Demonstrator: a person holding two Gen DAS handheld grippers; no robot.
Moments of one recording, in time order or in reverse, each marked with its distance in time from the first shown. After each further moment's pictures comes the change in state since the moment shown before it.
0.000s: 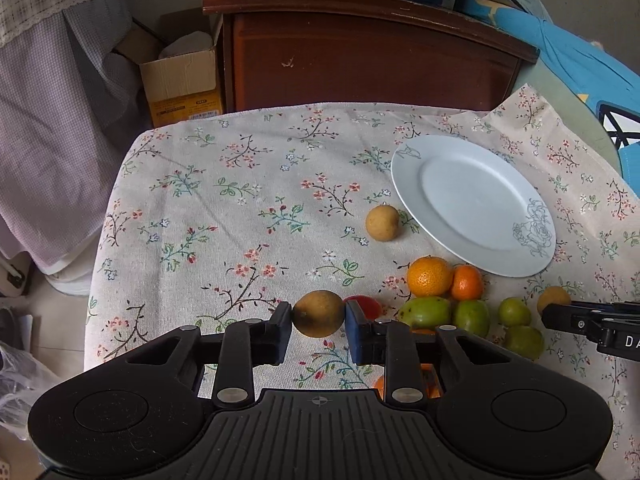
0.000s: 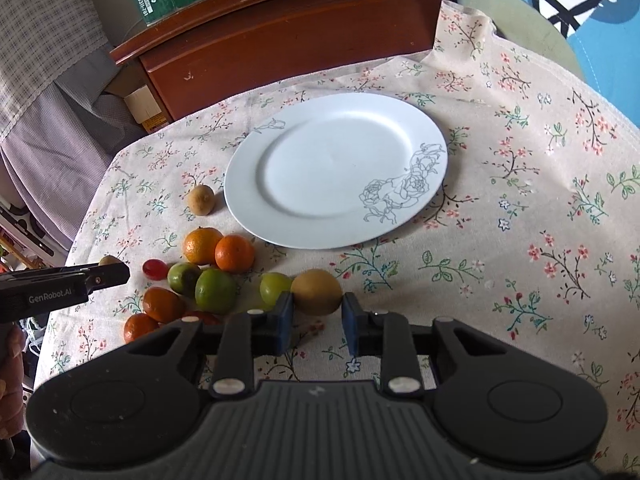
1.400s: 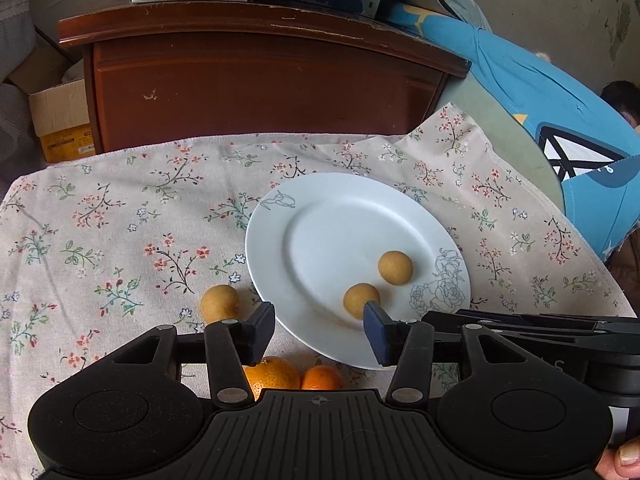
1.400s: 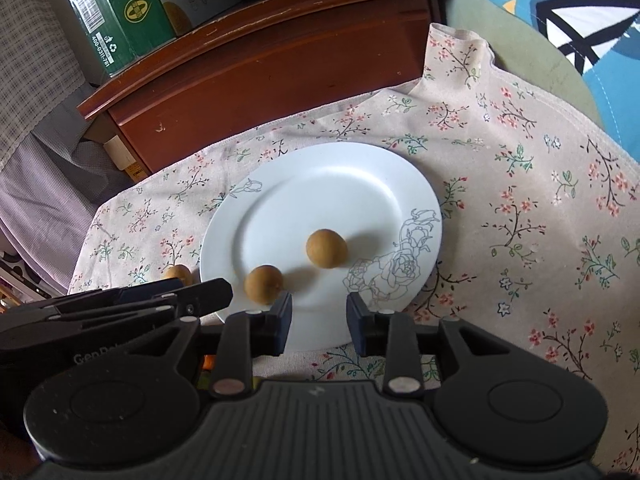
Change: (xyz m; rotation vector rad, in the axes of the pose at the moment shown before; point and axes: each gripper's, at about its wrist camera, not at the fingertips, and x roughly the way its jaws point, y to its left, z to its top) left arm 0.043 -0.073 0.046 0.015 -0.034 -0.198; right arm 0.025 -0.023 0.048 0.076 -0.028 0.005
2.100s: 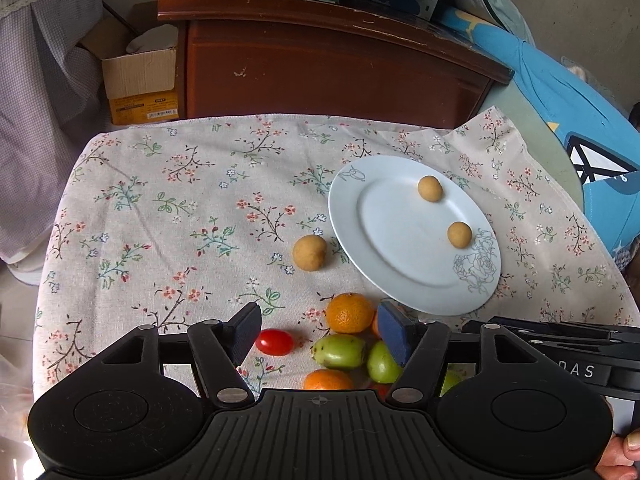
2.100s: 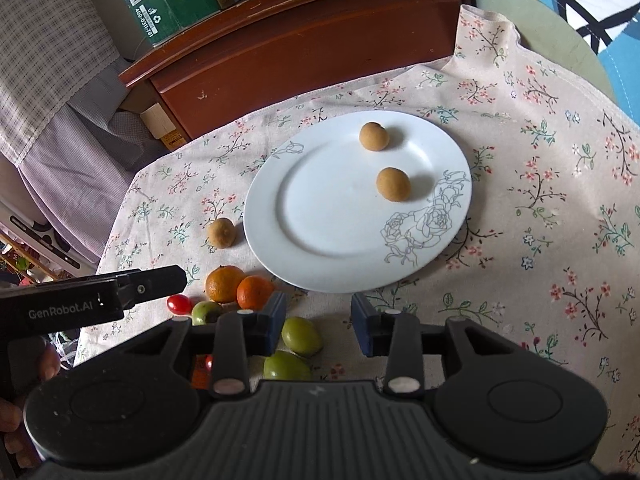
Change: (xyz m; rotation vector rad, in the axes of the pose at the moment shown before) left arm -0.053 0.038 -0.019 -0.089 0.062 0.089; right arm -0.017 0.013 -0.024 -0.046 0.077 0.081
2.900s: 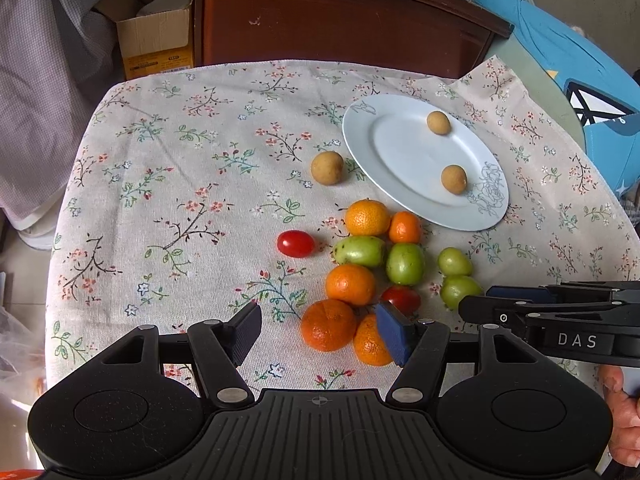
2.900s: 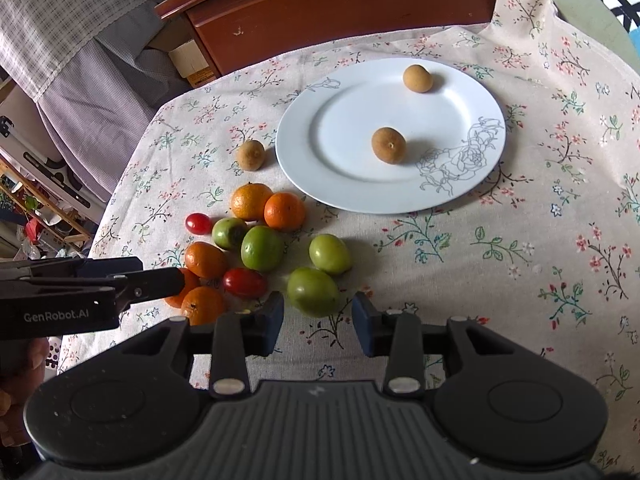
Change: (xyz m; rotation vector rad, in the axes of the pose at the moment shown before) left arm -0.010 0.005 -0.048 0.021 0.101 0.024; right arm 0.005 0.015 -0.031 -0.094 0.103 0.023
